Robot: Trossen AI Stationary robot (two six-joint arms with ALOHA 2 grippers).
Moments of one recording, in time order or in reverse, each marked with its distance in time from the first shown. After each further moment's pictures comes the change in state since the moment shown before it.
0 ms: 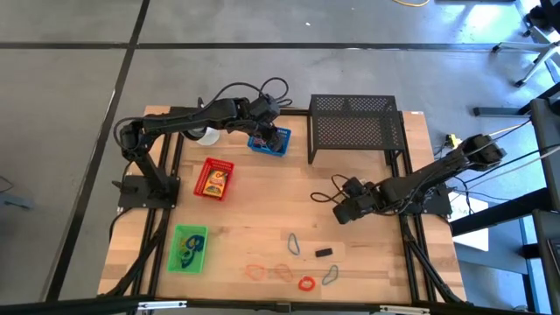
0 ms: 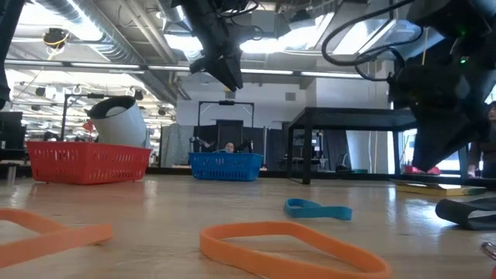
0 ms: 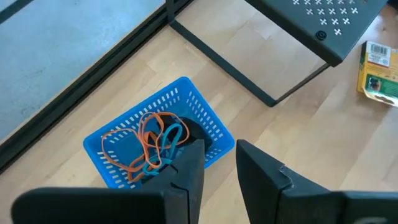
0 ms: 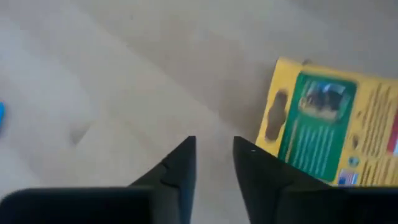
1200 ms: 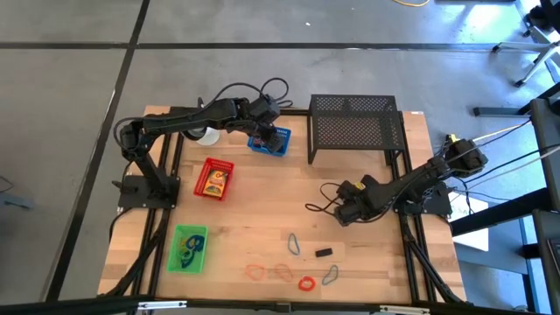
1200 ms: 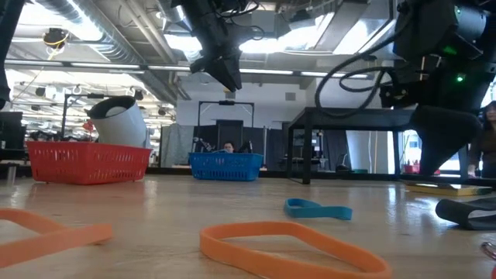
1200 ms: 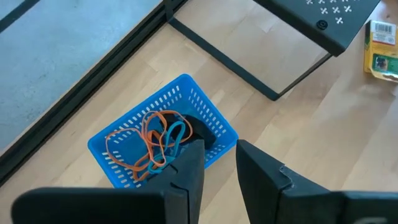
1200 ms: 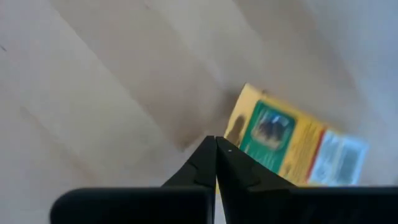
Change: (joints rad) left arm 0.000 0.000 0.000 -0.014 0.001 0.044; right arm 0.003 0.227 0.158 -0.294 0.090 -0.211
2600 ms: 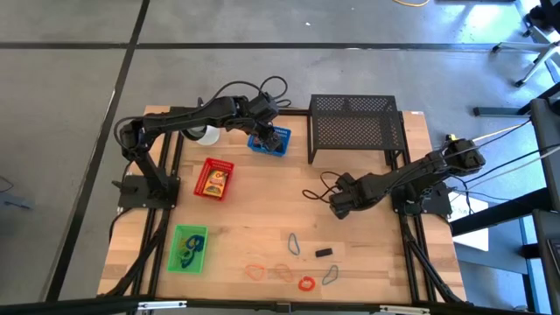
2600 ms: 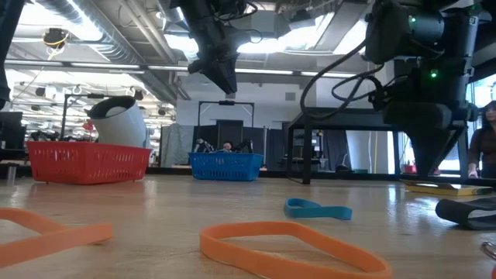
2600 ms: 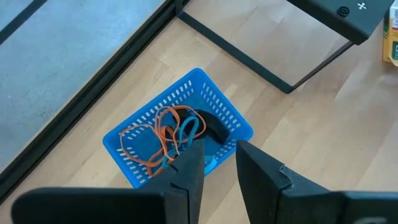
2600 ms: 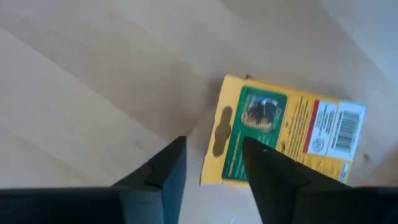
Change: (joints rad) left arm 0.022 0.001 0.000 -0.028 -0.008 0.044; right arm -0.119 0.014 0.071 -0.089 -0.133 0.090
